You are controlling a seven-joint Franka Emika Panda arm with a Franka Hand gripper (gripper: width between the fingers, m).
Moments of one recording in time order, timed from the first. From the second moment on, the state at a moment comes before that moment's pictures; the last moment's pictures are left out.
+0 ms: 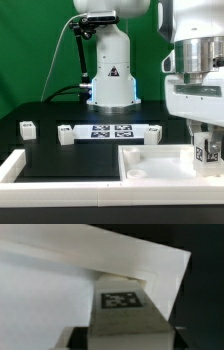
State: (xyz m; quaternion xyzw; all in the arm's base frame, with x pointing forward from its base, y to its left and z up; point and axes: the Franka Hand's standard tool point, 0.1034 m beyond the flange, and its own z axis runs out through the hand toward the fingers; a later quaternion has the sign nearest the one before) arm 0.621 0.118 0.069 -0.76 0.65 -0.05 0.06
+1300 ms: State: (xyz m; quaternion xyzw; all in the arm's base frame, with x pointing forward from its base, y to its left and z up) arm 0.619 0.119 0.069 -0.84 0.54 -0.05 0.05
